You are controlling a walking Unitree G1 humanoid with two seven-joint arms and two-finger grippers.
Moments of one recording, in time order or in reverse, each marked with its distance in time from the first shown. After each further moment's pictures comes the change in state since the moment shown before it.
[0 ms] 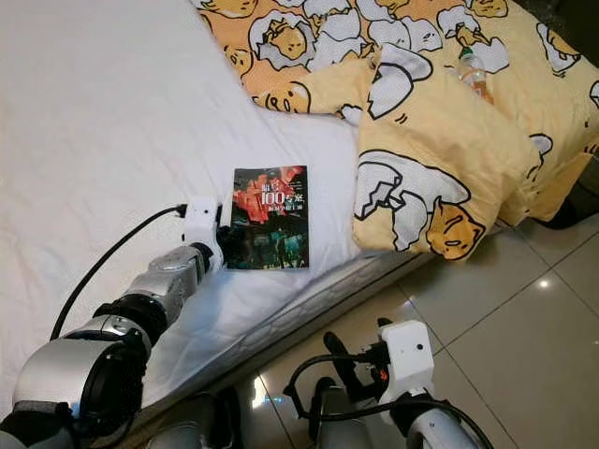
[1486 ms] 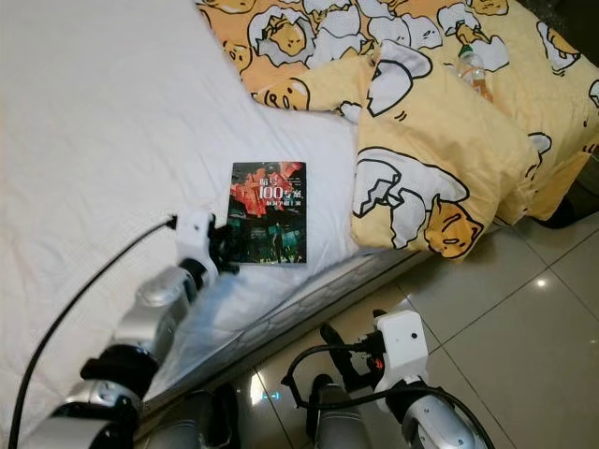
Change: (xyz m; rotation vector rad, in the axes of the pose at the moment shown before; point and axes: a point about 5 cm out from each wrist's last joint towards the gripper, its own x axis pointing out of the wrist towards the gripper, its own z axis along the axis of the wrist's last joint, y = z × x) left arm -0.026 -0.011 -0.013 0.087 -0.221 -0.123; right arm 0.012 -0.002 0.003 -0.006 -0.010 0.019
